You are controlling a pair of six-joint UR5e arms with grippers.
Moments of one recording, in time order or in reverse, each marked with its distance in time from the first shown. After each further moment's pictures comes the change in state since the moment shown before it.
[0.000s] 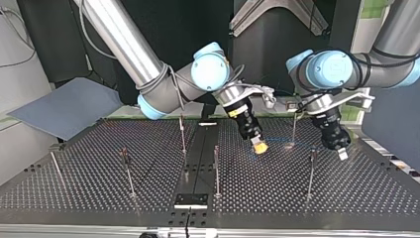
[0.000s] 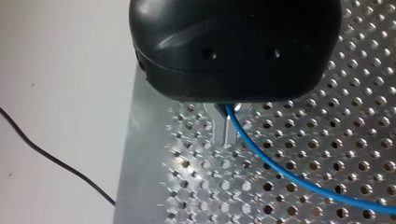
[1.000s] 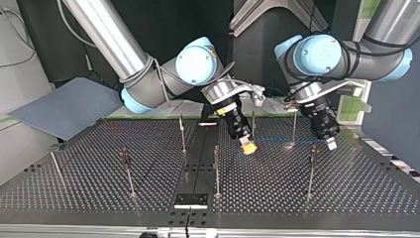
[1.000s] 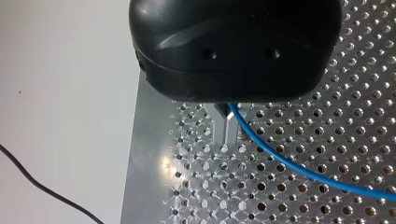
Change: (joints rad) left arm -0.096 0.054 -0.020 -0.071 -0.094 0.024; right arm -0.025 -0.085 0.106 -0.044 0.010 -0.001
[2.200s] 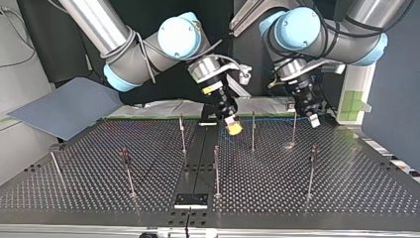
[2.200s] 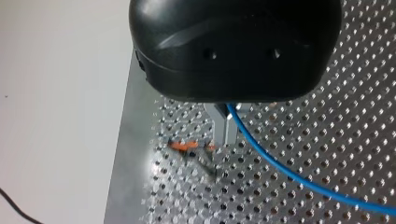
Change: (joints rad) left arm -0.128 0.046 -0.093 -0.004 -0.127 -0.008; right arm -0.006 -0.154 0.248 -0.054 0.026 0.004
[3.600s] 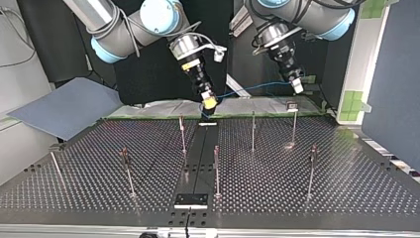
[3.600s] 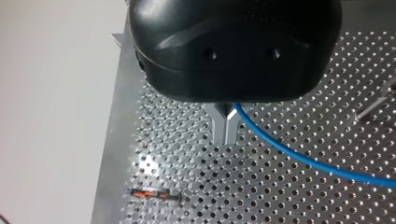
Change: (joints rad) left arm -0.198 0.039 -0.178 0.141 -0.209 0.048; right arm -0.058 -0.120 0.370 -0.206 0.000 -0.023
